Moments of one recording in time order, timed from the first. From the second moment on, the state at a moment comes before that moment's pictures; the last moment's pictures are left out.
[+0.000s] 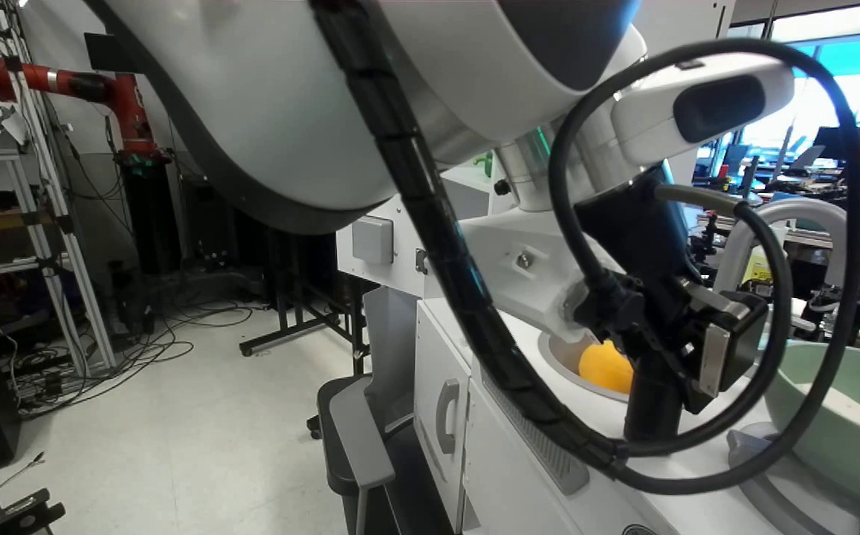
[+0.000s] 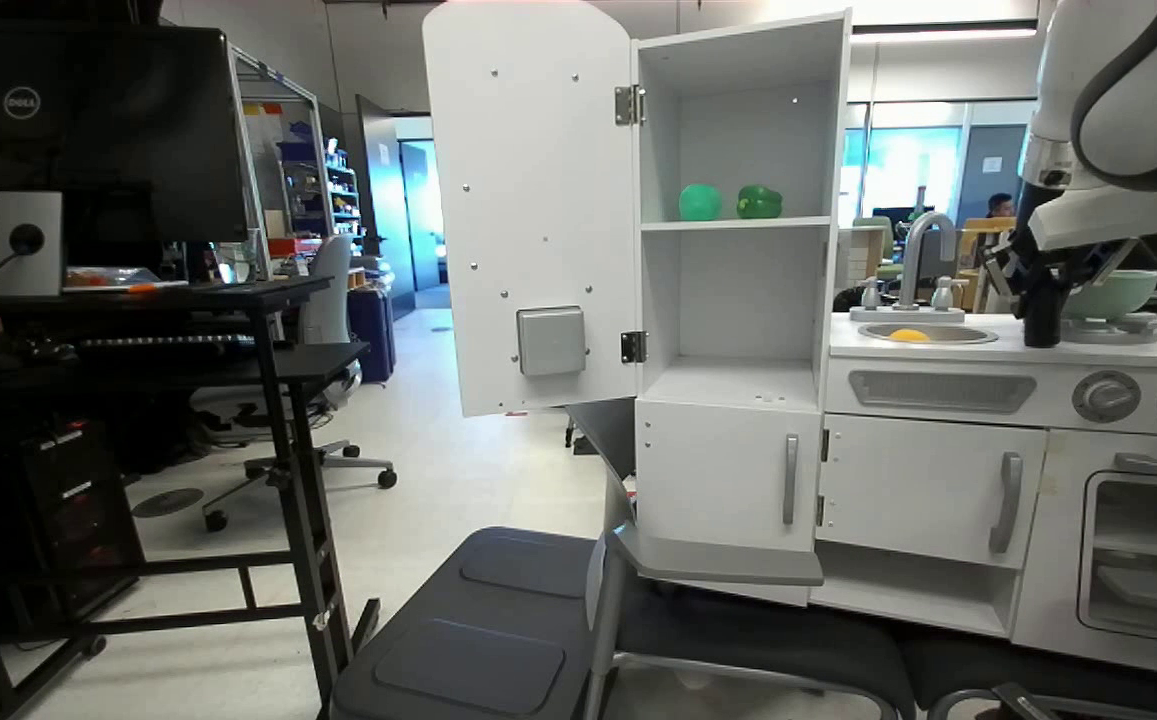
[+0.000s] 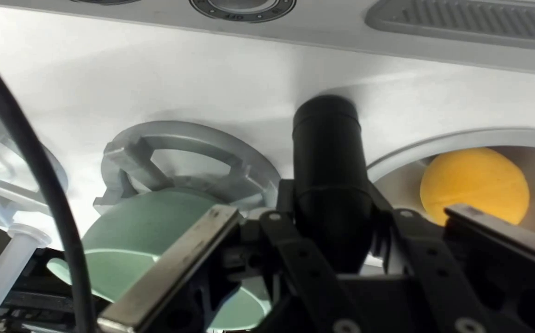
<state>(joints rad) 0.03 0.46 -0.44 -2.05 -0.46 2.91 0.63</state>
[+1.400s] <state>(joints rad) 0.09 0.30 -0.09 -1.91 -0.24 2.50 0.12</state>
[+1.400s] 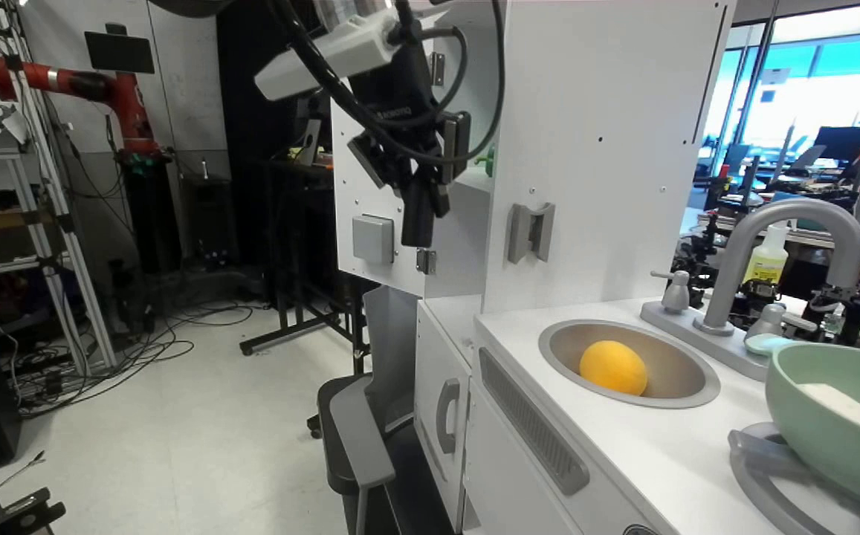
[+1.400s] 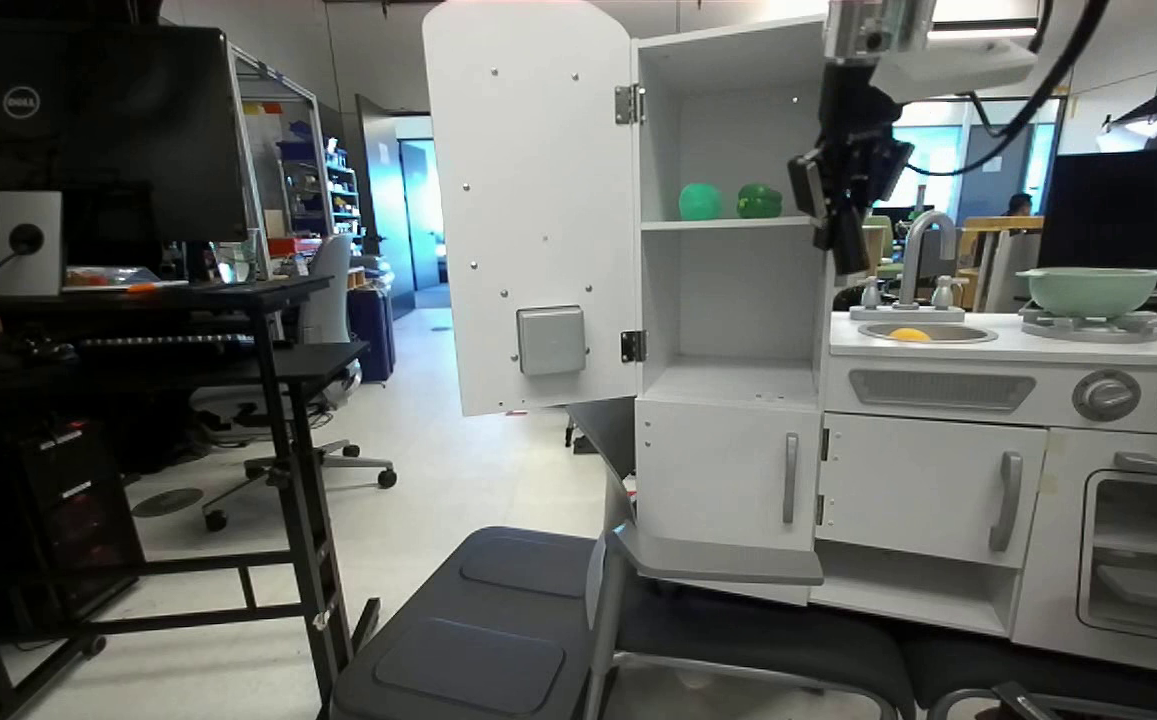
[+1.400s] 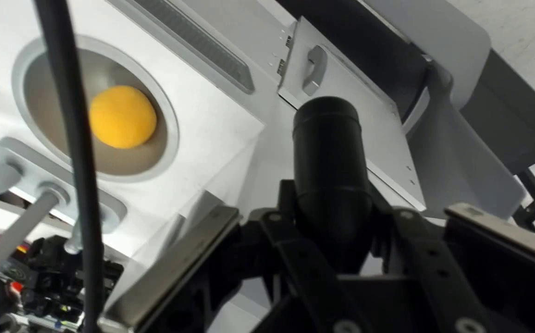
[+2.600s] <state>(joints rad) 0.36 0.74 -0.20 -1.51 -0.72 2.42 0.71</state>
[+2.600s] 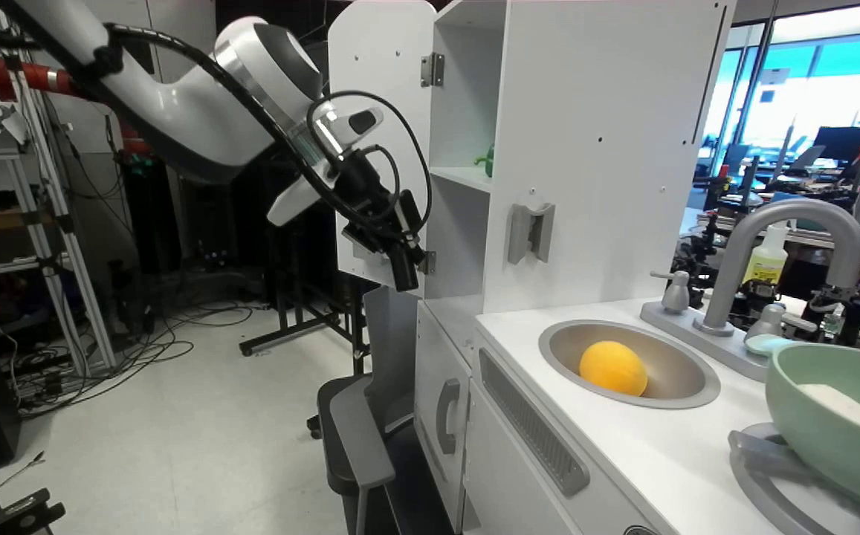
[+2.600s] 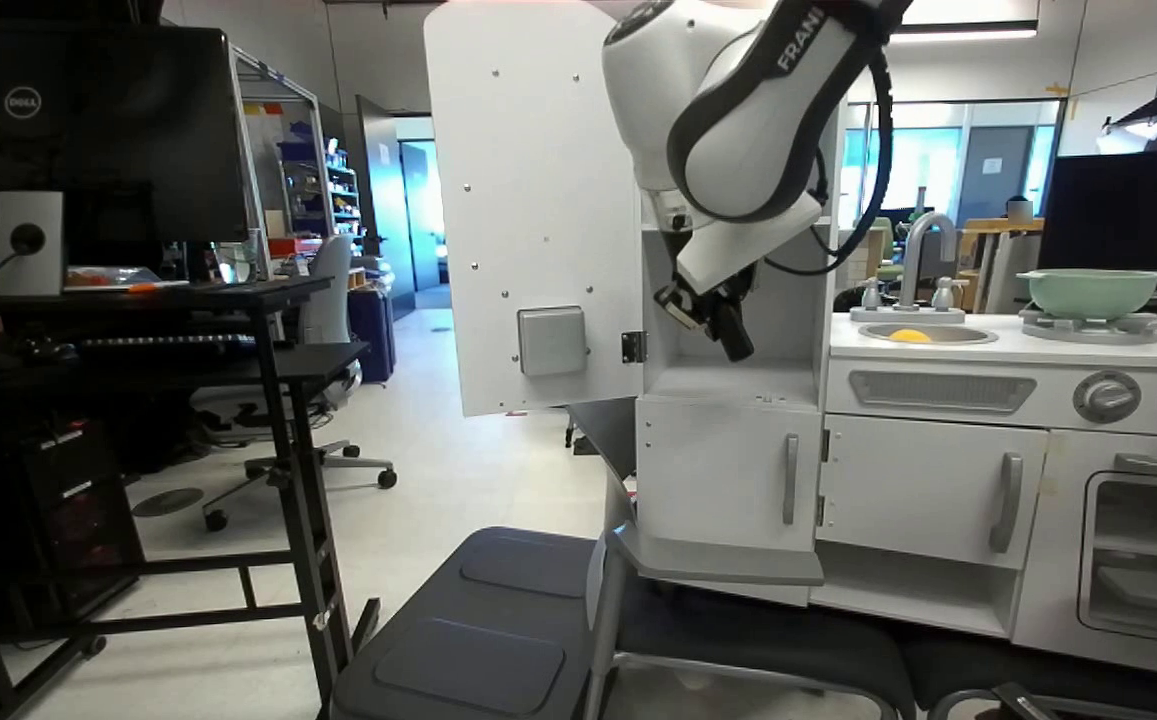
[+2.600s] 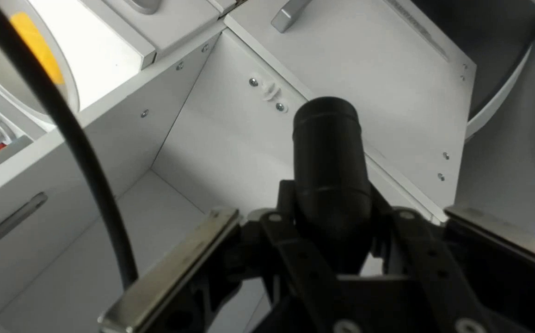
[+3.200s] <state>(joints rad) 0.34 1.01 -0.31 -1.23 -0.80 2.42 0.93</state>
